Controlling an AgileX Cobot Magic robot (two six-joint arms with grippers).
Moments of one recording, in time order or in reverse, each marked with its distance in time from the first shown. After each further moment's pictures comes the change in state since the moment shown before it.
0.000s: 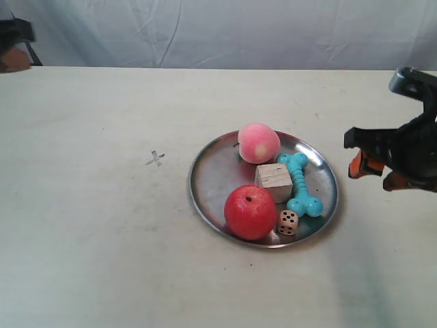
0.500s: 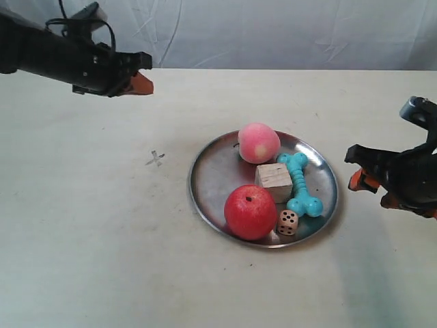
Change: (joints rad) left arm -0.133 0.607 -0.320 -0.596 0.107 0.573; right arm 0.000 0.014 0.161 0.134 -0.258 0.019
